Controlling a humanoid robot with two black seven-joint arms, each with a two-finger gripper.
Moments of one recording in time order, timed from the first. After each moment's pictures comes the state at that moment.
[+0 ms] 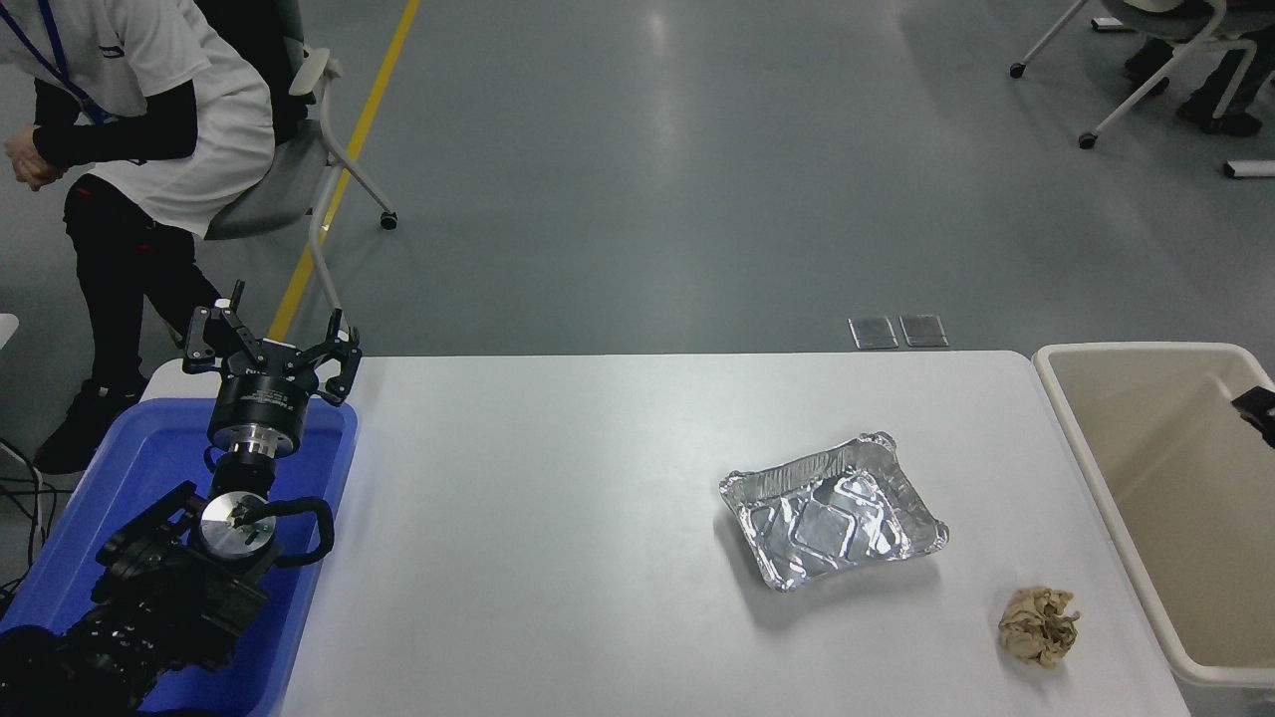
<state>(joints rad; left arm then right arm) -0.66 0.16 -0.93 -0.29 -0.24 -0.66 -0.40 1.06 -0.82 -0.60 0.78 -0.24 -0.14 -0.10</state>
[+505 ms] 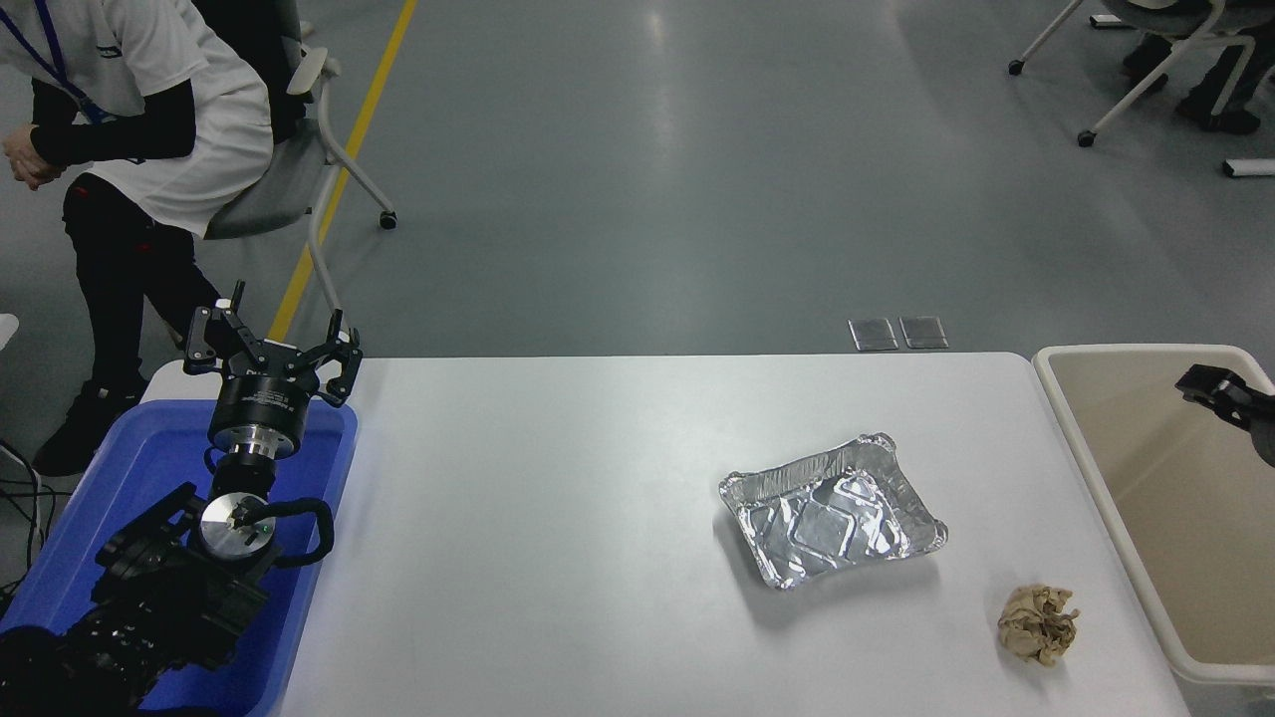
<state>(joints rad) -0.66 0.17 -0.93 -0.29 -0.24 -0.66 -0.40 1.41 -0.81 -0.95 1.02 -0.23 -0.01 -0.10</state>
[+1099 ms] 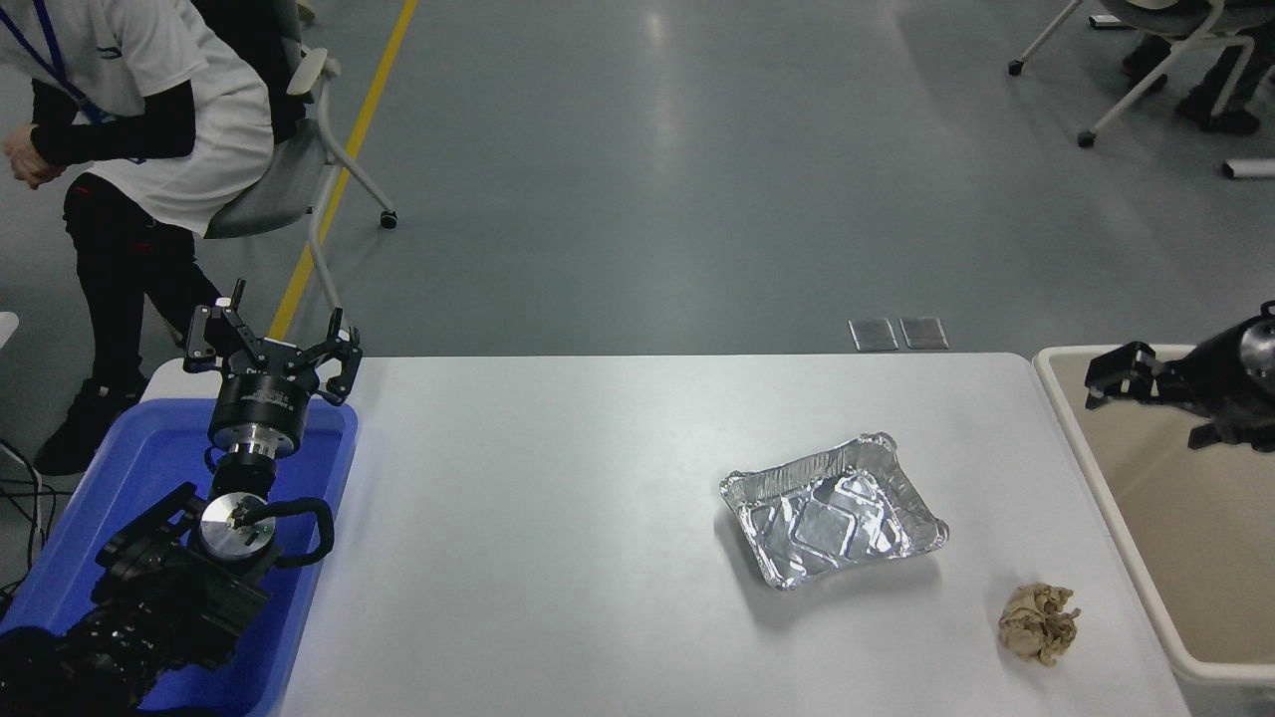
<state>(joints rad) -0.66 0.17 -0.93 -0.29 -0.24 -0.66 -0.40 1.78 -0.67 -1.19 1.08 -0.25 0.59 -0.10</state>
